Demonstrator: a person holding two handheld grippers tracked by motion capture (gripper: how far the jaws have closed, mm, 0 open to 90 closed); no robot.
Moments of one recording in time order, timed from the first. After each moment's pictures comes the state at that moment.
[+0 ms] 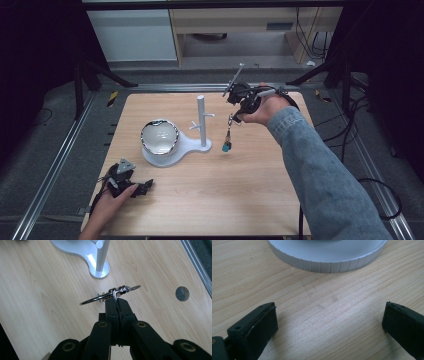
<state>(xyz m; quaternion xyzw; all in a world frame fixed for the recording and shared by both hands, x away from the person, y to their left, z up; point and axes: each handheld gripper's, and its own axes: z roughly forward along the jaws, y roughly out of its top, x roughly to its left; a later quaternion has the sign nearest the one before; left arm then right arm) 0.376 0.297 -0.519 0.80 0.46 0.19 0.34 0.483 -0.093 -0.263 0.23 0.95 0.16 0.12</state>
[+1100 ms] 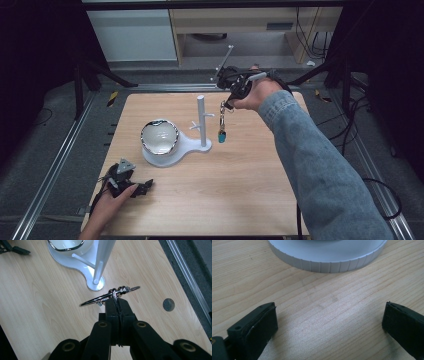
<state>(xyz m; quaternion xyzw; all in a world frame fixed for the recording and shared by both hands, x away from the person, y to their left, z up) 0.376 0.297 -0.519 0.80 0.46 0.19 0.34 0.491 -0.068 -0.224 0.22 0.95 0.16 0.14</state>
